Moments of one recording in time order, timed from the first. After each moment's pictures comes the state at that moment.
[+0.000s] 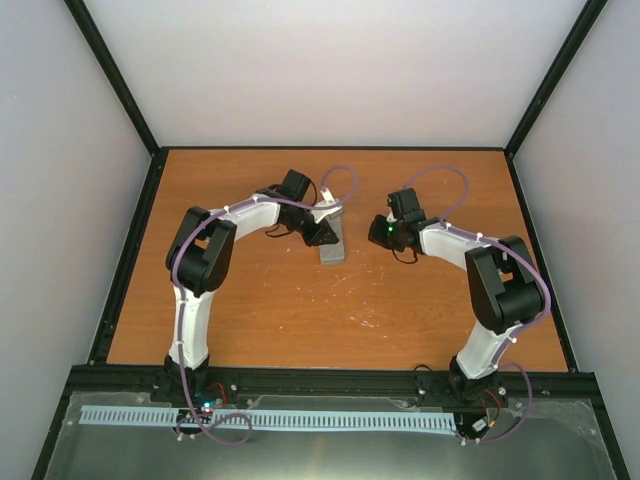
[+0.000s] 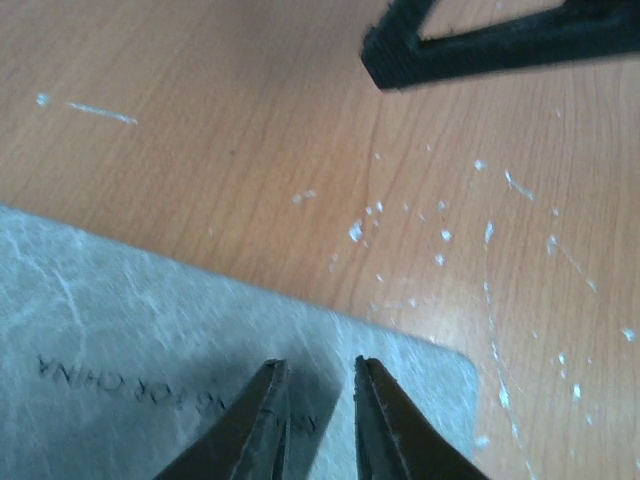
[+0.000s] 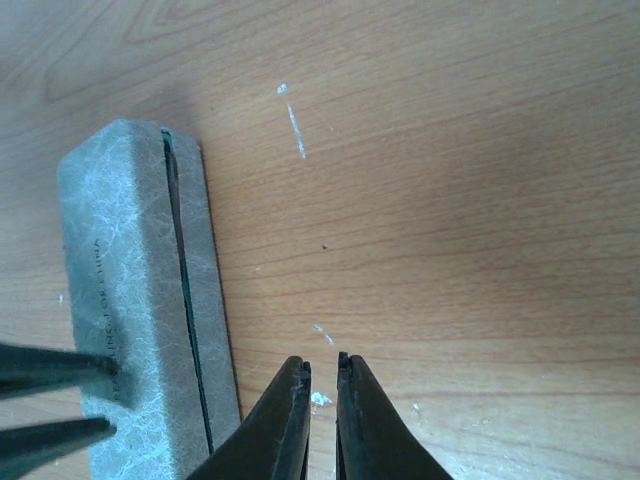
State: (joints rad) left arm -0.48 2.14 1.52 -0.48 0.69 0.47; right arm 0.36 1.74 1.00 -0.17 -0.23 0.66
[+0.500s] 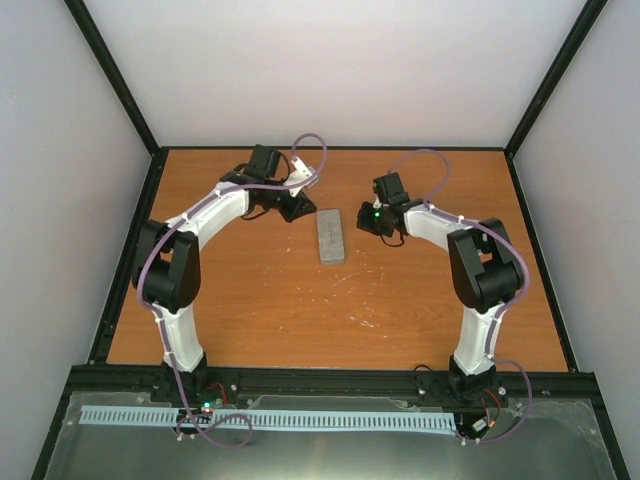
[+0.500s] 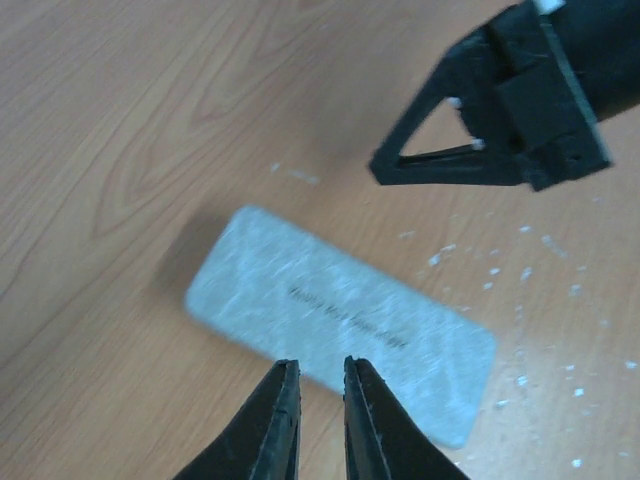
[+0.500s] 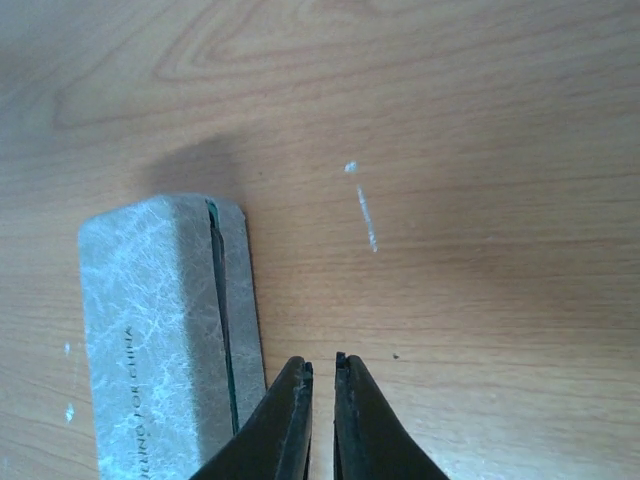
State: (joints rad) left arm -0.39 1.88 1.50 -0.53 0.58 0.39; right arm 0.38 1.91 1.24 -0.26 -0.22 0.62
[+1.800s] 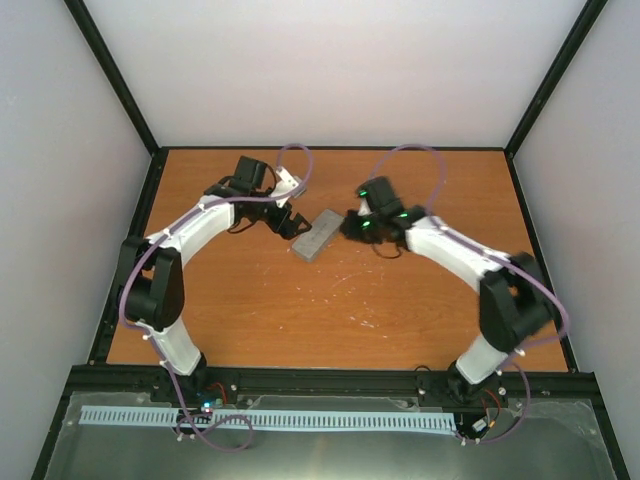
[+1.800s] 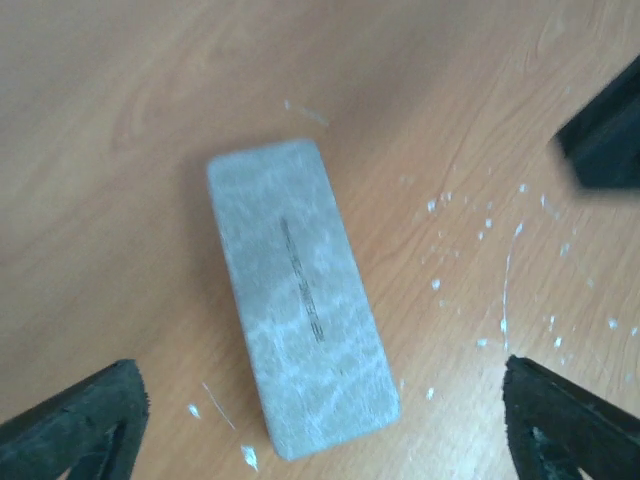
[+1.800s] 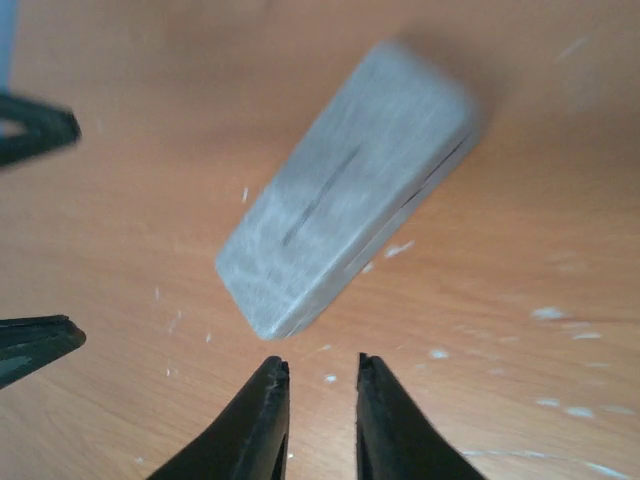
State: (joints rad) left arm -0.34 1.73 1.29 -0.52 0.52 0.36; right arm 0.60 1.70 1.20 -0.40 -0.22 0.64
